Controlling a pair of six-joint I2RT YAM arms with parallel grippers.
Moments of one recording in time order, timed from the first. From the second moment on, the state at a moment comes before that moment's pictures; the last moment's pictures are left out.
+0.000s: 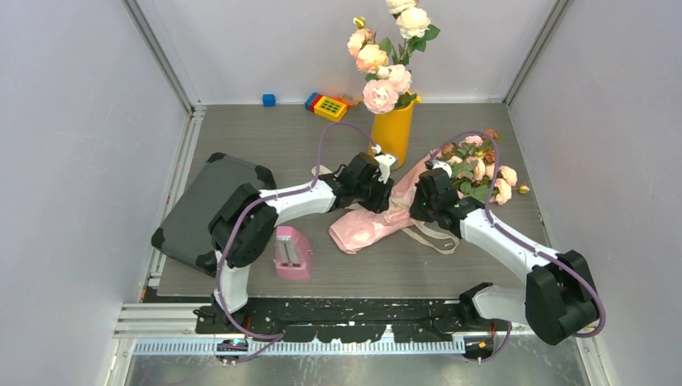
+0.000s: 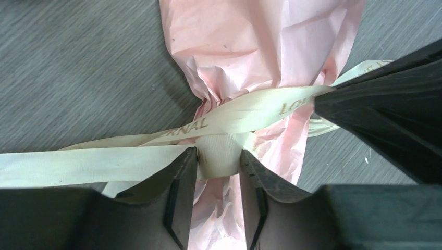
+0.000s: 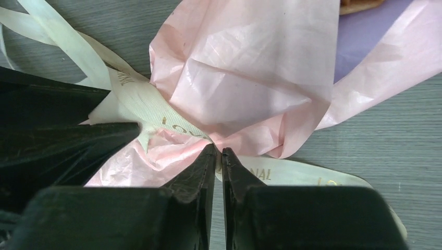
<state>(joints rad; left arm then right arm) -0.84 1.94 1.33 -0.11 0.17 -0.23 0.44 1.24 0.70 -0.32 0.14 0.55</state>
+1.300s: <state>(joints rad) -0.36 1.74 1.18 -0.07 0.14 -0.34 0.44 0.35 0.90 -1.16 1.04 1.02</state>
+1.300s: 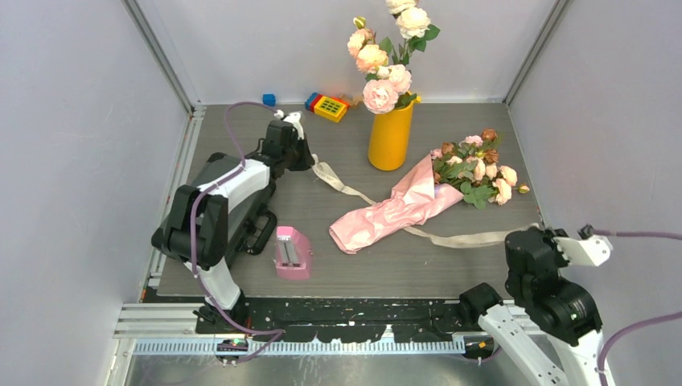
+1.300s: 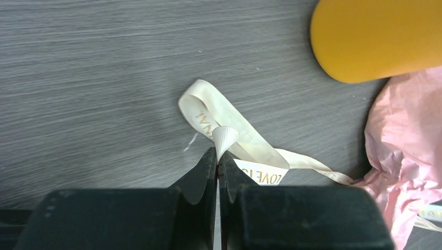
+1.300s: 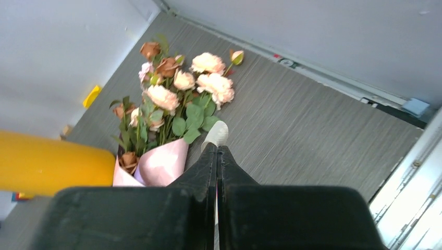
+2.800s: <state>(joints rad) -0.85 1.60 1.05 -0.21 0.17 -0.39 0.34 0.86 0.40 -0.28 0.15 0.79</state>
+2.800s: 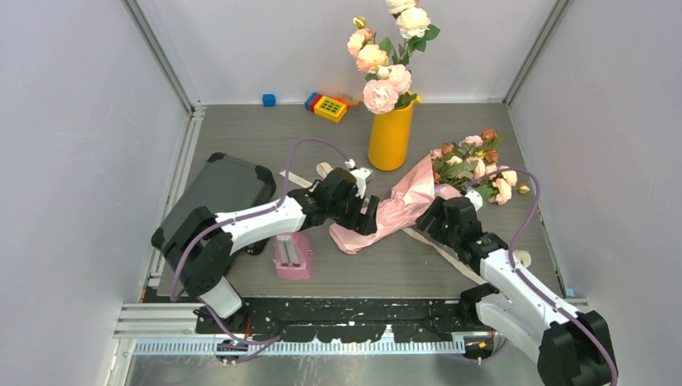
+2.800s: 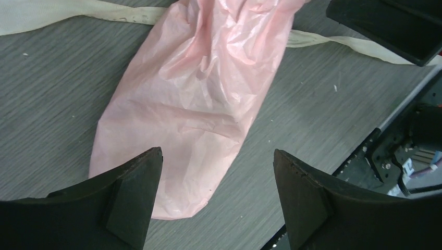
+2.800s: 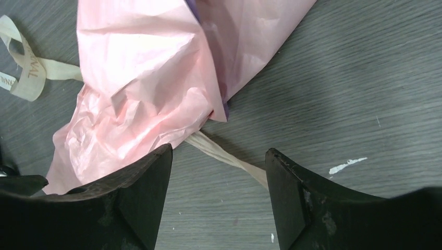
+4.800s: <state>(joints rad) -0.86 1.84 1.27 -0.17 0.06 -0.22 0.22 0.89 0.44 -0.29 0.14 0.79</state>
